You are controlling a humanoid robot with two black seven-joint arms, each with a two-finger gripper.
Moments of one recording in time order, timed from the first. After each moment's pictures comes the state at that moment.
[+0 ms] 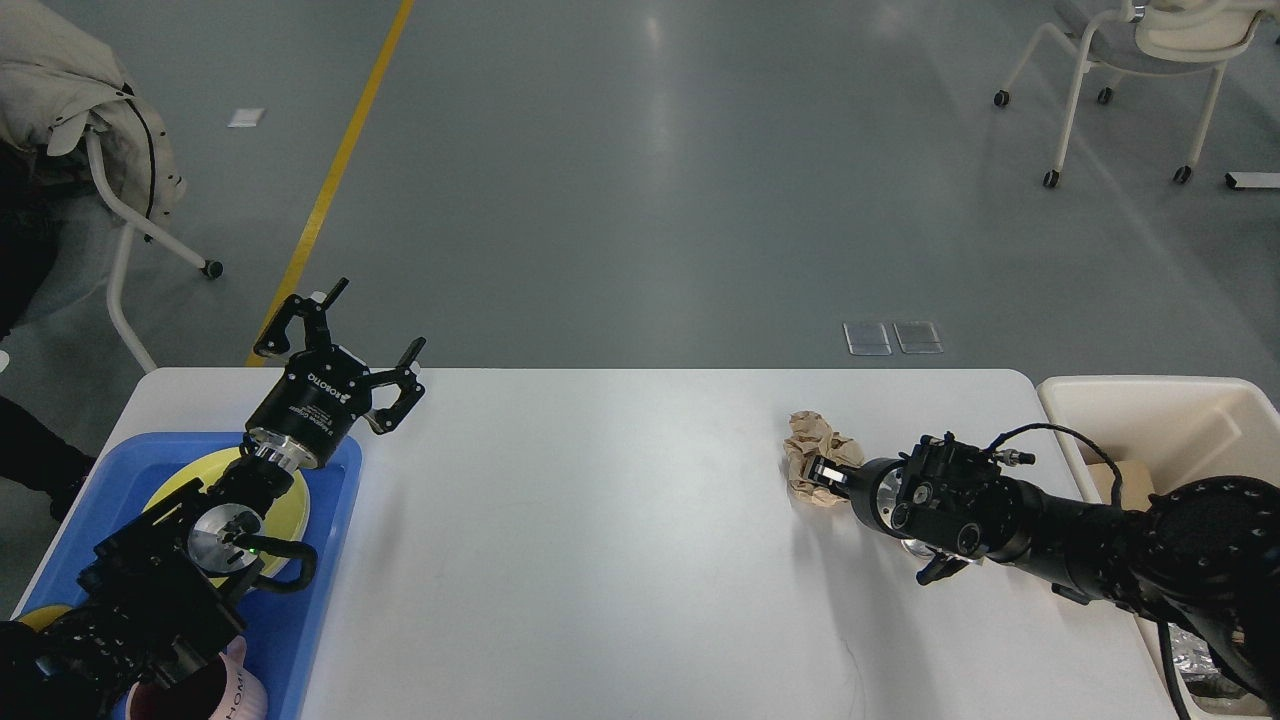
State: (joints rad) left arm -0.66 0.20 -0.75 -0.32 -0.06 -0.80 -0.32; right arm 0.96 -0.12 -0.56 0.58 -0.43 -0.02 -0.08
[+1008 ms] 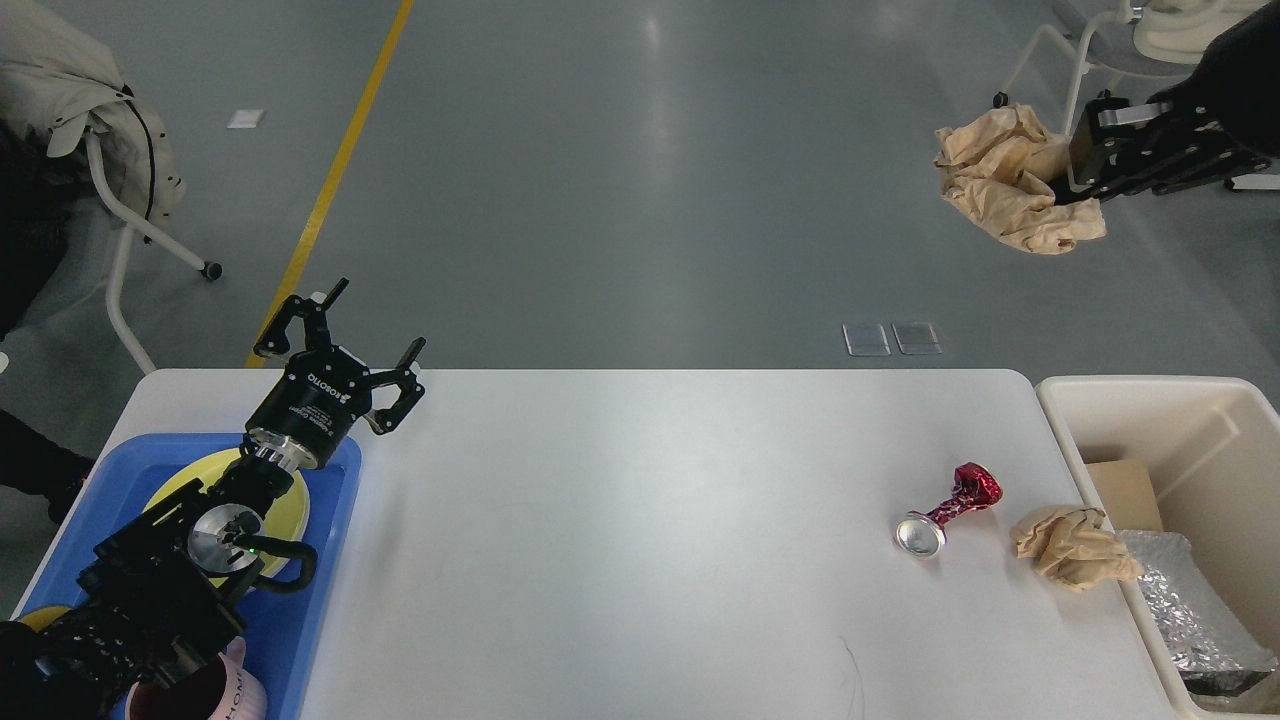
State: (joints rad) left arm -0.66 0.20 -0.75 -0.32 -0.06 -0.80 -0.32; right arm 2.31 -0.73 -1.05 1.17 -0.65 0.92 0.16
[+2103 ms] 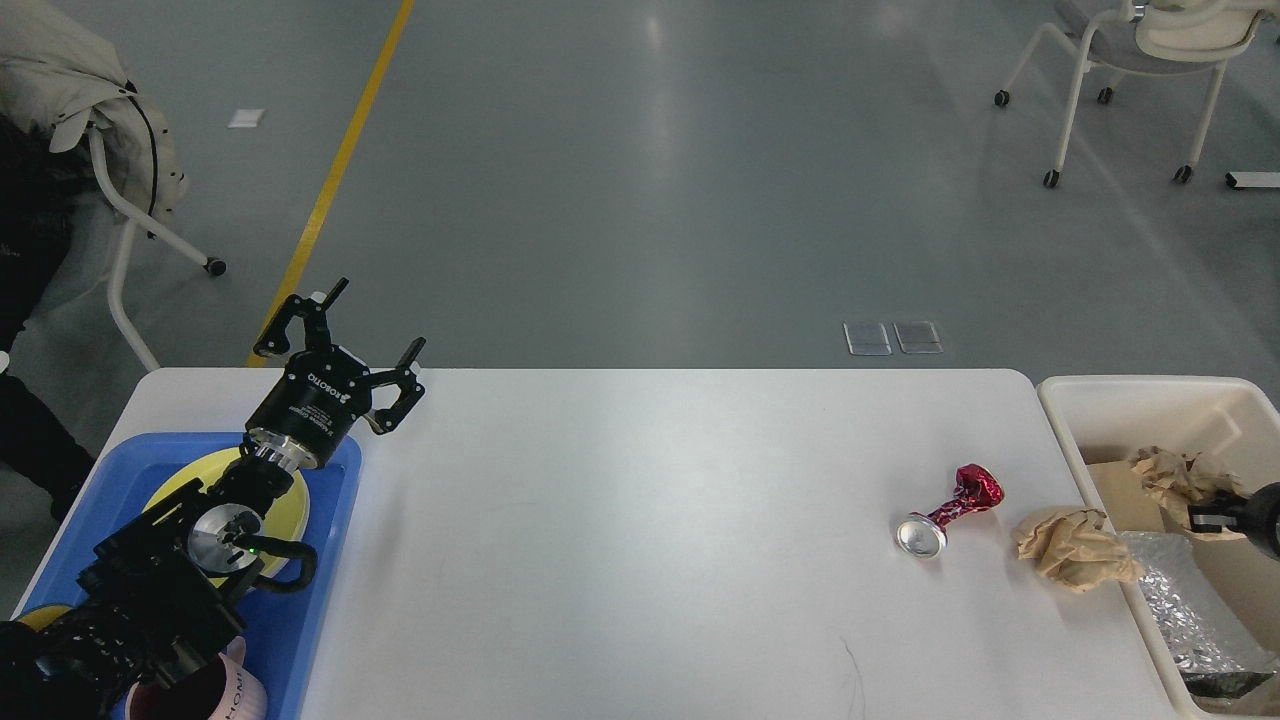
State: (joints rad) left arm -0.66 0.20 -0.75 -0.32 -0.06 -0.80 -0.32; right arm 0.76 -0.51 -1.10 0.16 -0.55 0.01 0.24
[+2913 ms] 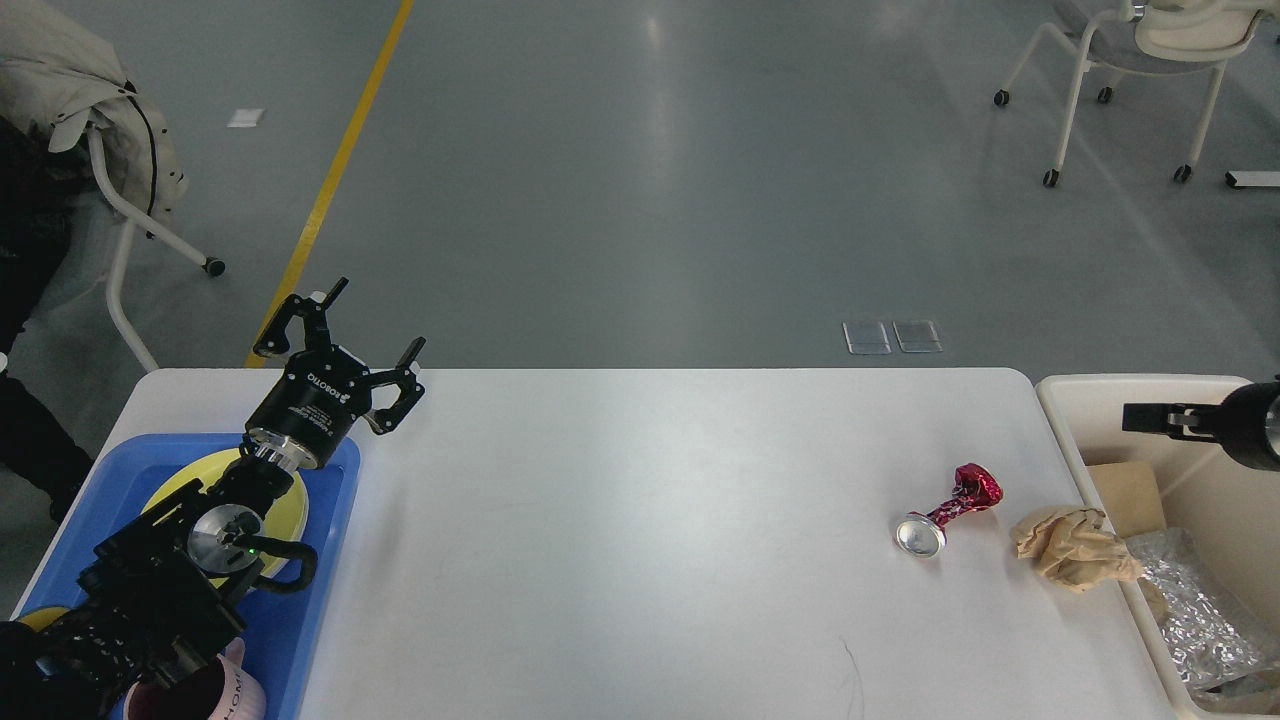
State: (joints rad) left arm -0.66 0.20 -0.75 -0.32 -0.06 -0.80 -0.32; right arm 1.49 -0.72 -1.13 0.92 -0.55 0.19 0.28
